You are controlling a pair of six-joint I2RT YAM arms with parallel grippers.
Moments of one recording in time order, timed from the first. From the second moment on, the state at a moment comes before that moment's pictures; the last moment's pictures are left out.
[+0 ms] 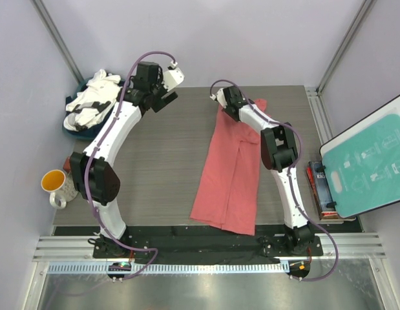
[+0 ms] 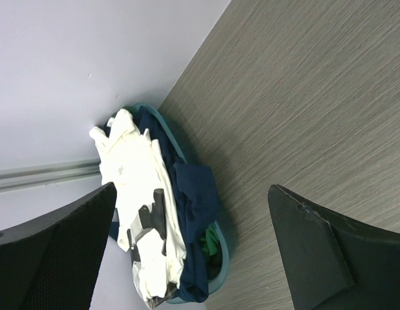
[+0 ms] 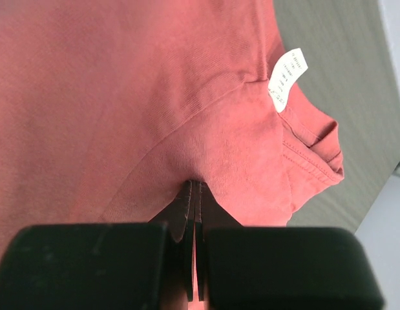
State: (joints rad) left arm -0.33 1.83 1.84 -0.59 -0.21 0.79; right arm 0.35 2.48 2.08 -0.47 0.35 -0.60
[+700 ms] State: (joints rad) left arm -0.33 1.75 1.46 -0.26 -0.24 0.75; right arm 0.37 2.70 2.19 0.23 0.47 -0.76
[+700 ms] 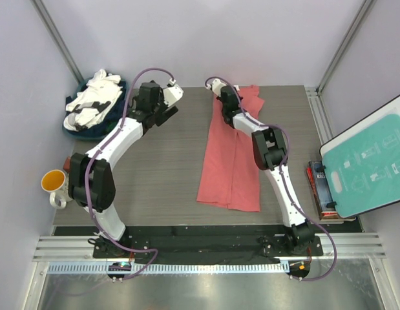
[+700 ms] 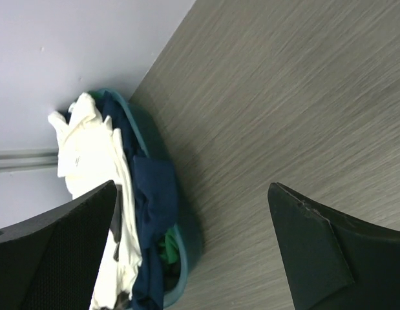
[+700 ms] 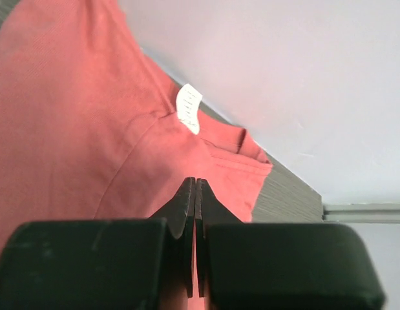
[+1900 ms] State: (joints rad) left arm -0.50 1.52 0.82 -0.32 0.84 1.91; right arm 0.46 0.80 0.50 -0.52 -0.24 -1.49
